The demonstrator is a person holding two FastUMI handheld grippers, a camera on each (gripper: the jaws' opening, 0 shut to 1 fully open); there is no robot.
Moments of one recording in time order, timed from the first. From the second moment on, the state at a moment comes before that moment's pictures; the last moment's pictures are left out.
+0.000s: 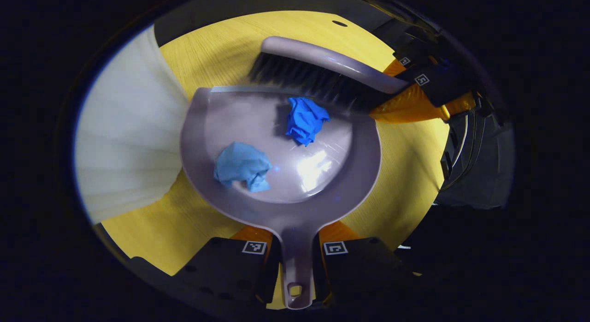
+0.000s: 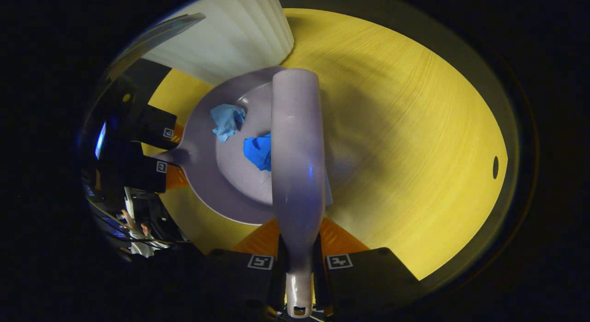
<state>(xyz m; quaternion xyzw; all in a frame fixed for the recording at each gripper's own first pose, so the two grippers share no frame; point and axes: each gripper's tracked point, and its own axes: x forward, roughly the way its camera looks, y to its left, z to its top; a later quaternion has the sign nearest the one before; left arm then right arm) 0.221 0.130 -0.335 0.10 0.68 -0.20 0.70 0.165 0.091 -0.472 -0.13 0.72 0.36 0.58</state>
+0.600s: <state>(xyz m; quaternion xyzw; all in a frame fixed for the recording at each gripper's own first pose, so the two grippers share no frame) 0.216 0.120 -0.317 0.00 0.59 -0.20 0.78 0.226 0.014 -0.481 -0.02 0.68 0.26 0.69</state>
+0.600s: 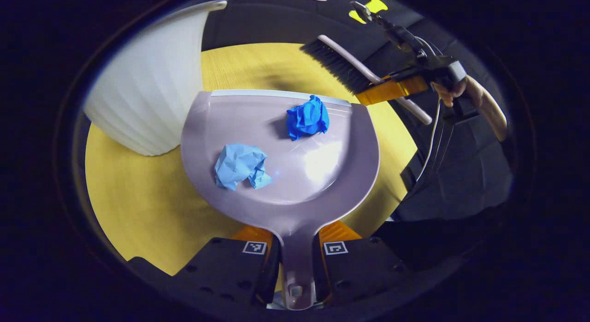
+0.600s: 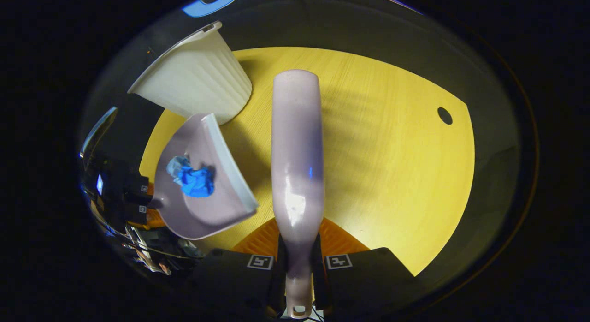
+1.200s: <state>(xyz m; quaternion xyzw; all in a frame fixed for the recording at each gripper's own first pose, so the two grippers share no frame) 0.282 0.218 -0.176 0.06 0.56 0.02 0.83 0.218 -0.013 -0.519 0.07 0.68 0.27 0.68</state>
